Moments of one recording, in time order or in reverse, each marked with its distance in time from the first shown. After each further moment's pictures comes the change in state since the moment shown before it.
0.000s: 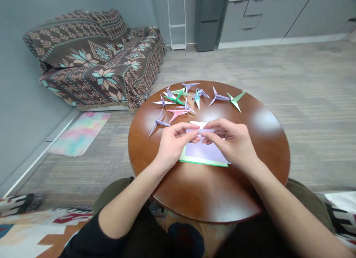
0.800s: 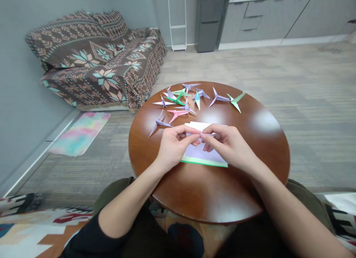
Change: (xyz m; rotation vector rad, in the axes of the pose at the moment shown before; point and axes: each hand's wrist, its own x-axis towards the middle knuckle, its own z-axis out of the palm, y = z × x) left_hand -0.005 0.012 0.003 0.194 -0.021 0.072; right_hand 0.001 -0.003 -0.002 -0.026 -0.207 0.174
